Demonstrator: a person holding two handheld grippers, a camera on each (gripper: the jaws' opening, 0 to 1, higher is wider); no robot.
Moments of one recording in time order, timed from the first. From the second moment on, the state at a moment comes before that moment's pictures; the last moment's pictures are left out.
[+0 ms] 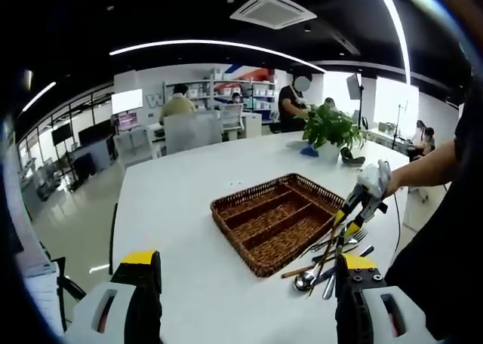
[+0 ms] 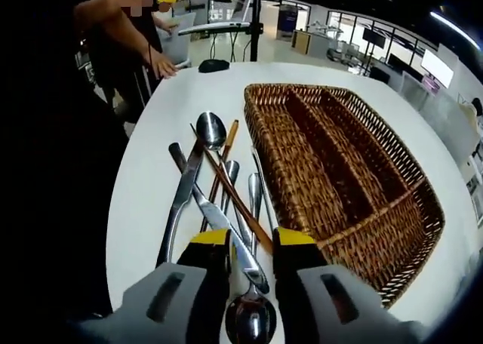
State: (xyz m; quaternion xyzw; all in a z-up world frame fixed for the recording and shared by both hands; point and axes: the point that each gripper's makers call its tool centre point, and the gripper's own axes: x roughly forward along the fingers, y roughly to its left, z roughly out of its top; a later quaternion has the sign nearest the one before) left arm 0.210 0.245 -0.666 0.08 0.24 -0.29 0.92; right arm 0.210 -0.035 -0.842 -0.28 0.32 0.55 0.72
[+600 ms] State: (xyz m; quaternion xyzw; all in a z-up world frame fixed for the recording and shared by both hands) left arm 0.208 0.247 -0.670 0.07 0.25 -0.29 0.92; right arm 0.214 -0.030 -0.857 -0.34 0.31 0.56 0.70
